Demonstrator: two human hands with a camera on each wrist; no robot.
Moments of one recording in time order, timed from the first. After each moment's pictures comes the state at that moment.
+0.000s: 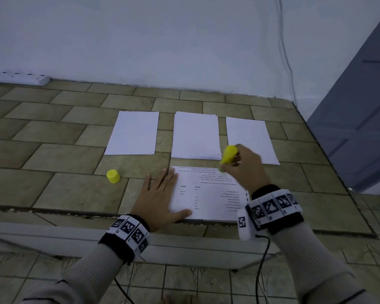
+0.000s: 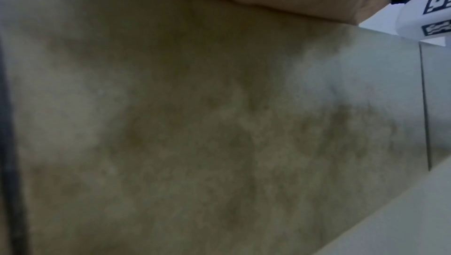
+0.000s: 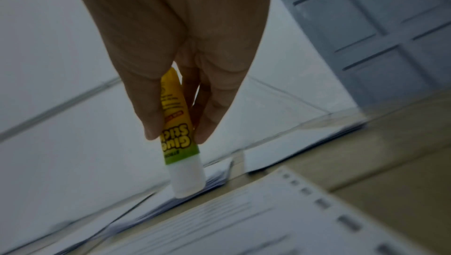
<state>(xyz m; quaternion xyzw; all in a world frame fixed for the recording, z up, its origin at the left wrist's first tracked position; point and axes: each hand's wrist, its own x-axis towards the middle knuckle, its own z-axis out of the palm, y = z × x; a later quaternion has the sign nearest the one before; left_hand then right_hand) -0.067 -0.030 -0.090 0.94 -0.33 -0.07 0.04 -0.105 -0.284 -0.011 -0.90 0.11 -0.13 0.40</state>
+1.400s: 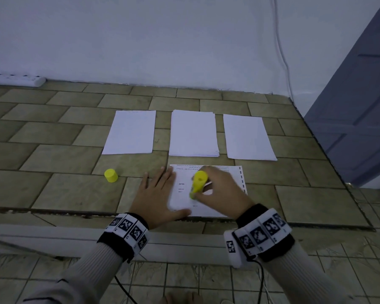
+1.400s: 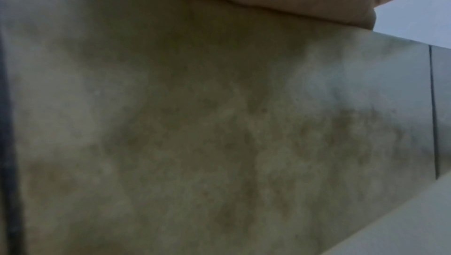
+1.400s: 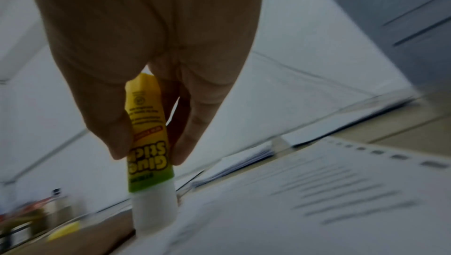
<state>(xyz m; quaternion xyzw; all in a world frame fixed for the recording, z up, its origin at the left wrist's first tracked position) -0.067 -0.031 -0.091 0.94 -0.33 -0.06 0.03 -0.143 -0.225 -0.010 -0.90 -0.06 -0.04 0.43</state>
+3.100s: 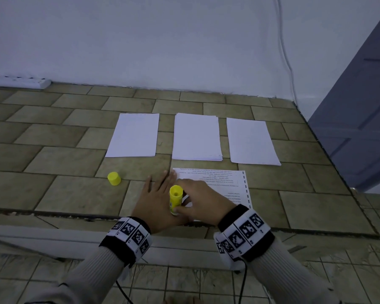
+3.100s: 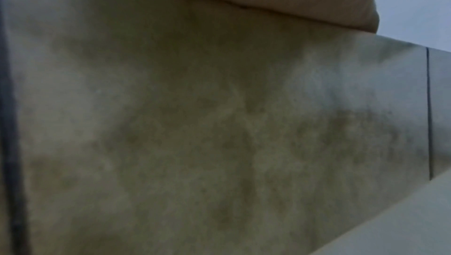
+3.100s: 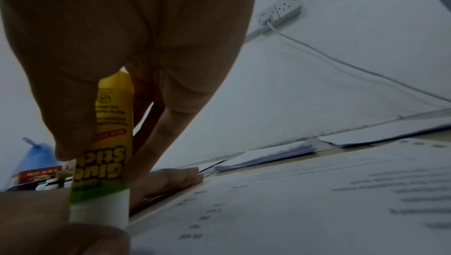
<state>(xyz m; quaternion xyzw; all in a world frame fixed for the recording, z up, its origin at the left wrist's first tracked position) -0.066 -0.031 -0.094 0.93 -0.37 -0.04 0.06 -0.123 -0.192 -0.016 -0.92 -0.16 0.06 0.35</state>
